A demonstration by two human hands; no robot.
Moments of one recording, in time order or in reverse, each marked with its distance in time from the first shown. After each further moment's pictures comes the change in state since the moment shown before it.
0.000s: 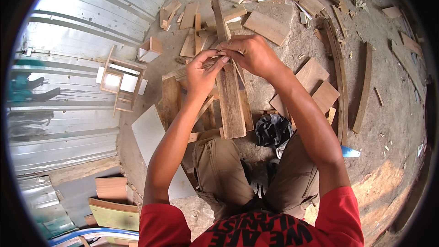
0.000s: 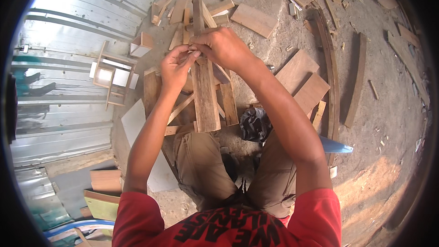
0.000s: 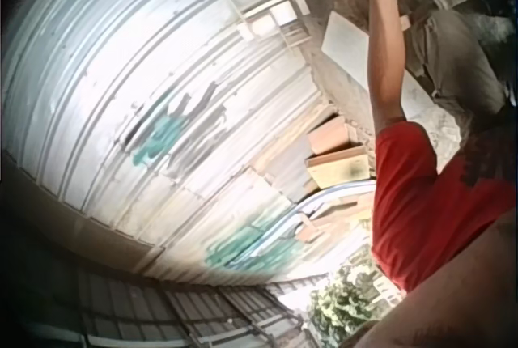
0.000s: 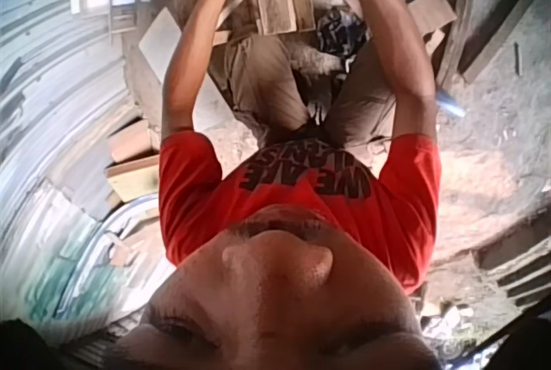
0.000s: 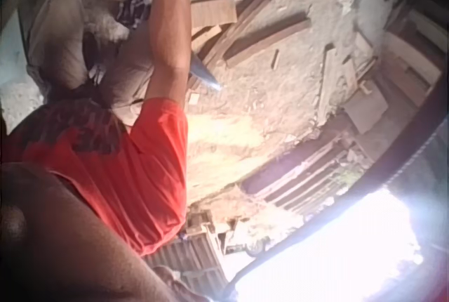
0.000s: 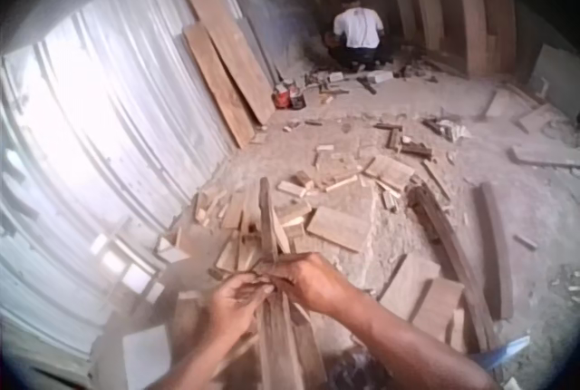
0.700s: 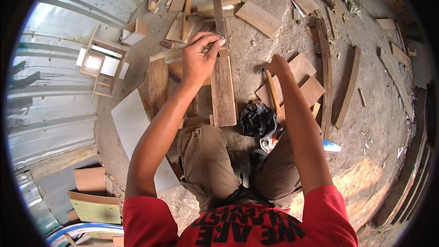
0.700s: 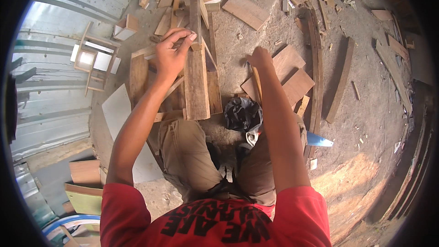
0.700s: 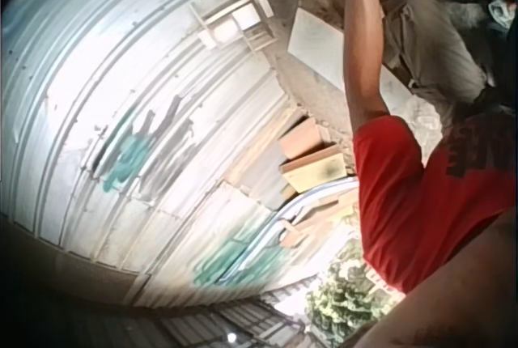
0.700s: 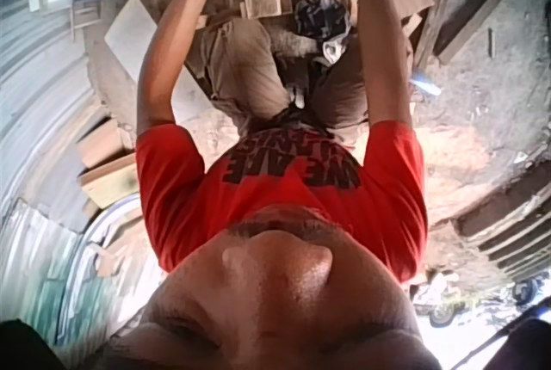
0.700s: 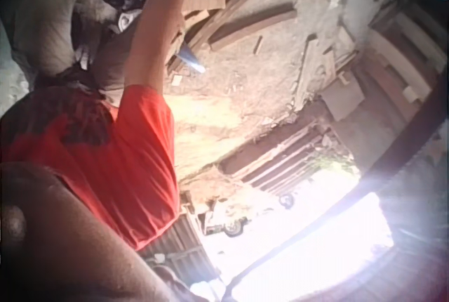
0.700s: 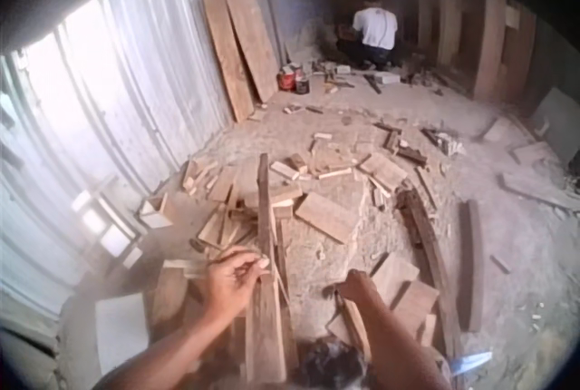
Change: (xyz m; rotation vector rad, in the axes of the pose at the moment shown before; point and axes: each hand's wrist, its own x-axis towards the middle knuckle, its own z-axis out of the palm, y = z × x) left_hand 0.001 0.006 0.009 0.300 0.122 0.308; right_hand -0.139 0.157 0.020 -0.514 -0.431 1.066
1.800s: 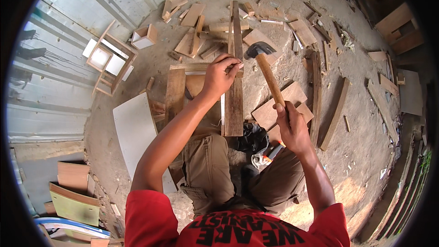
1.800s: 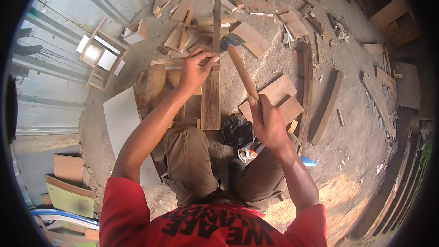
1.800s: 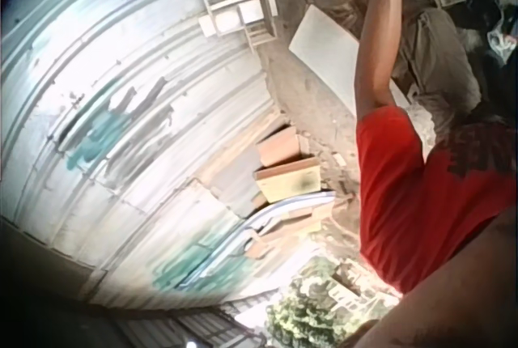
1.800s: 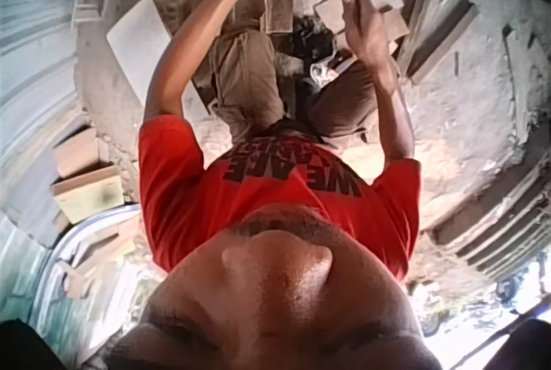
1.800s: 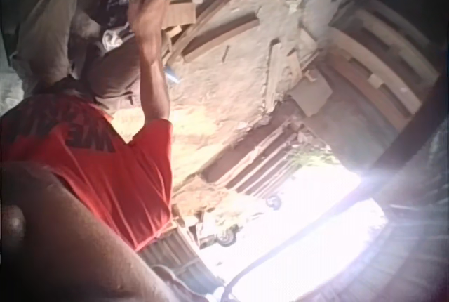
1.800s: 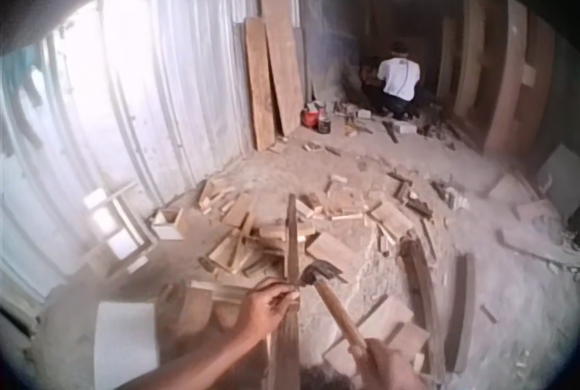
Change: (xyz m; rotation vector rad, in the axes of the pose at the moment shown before) left_hand -0.004 0.002 -0.011 -0.060 0.013 0.009; right_hand -0.253 -0.101 -0.147 0.500 0.138 -0.355
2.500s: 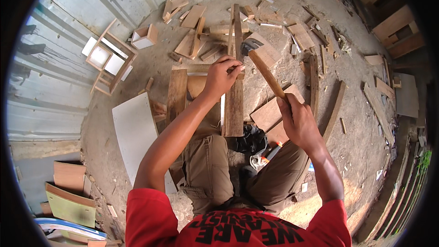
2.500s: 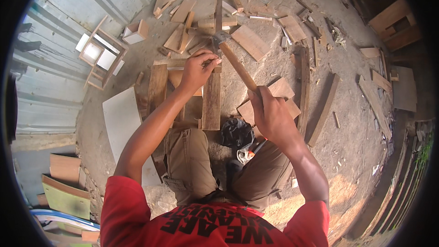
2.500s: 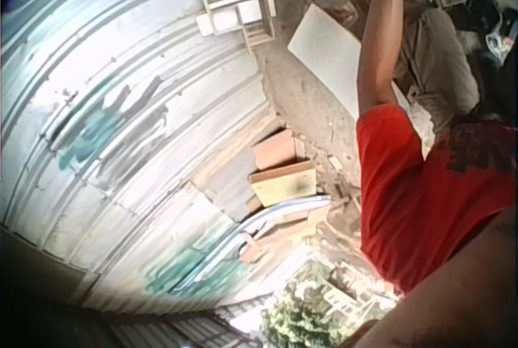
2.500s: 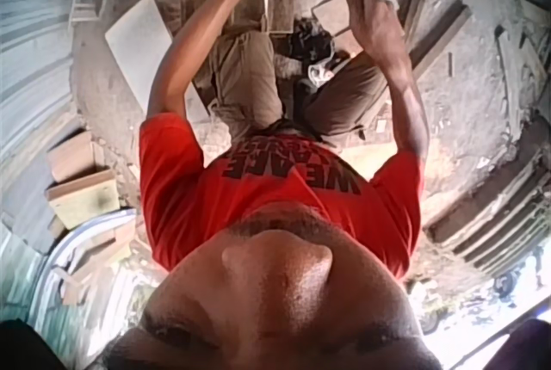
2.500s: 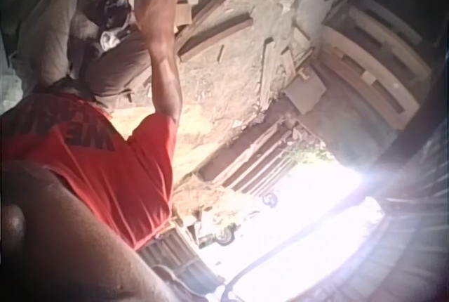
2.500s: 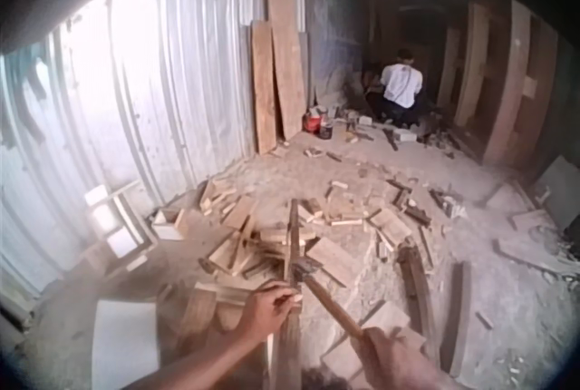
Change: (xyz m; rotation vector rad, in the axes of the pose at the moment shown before) left_hand 0.002 -0.006 -0.004 -0.035 -0.044 -0.030; right_hand 0.013 -0.048 -0.025 -0.244 -0.086 -0.135
